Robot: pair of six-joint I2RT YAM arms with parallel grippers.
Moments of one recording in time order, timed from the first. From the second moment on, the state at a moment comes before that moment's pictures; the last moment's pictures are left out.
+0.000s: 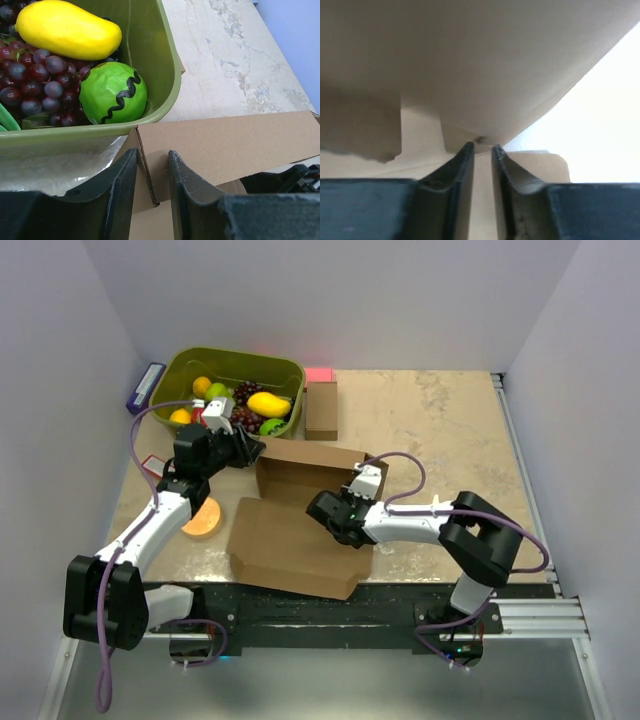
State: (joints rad) left arm -0.19 1.22 0.74 0.17 0.36 -0.34; right arm 1.02 1.72 0.93 -0.33 0.94 1.18
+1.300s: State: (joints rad) left arm -0.19 1.22 0.74 0.17 0.36 -0.34; right arm 0.89 1.42 0.86 -0.35 0.69 0.83
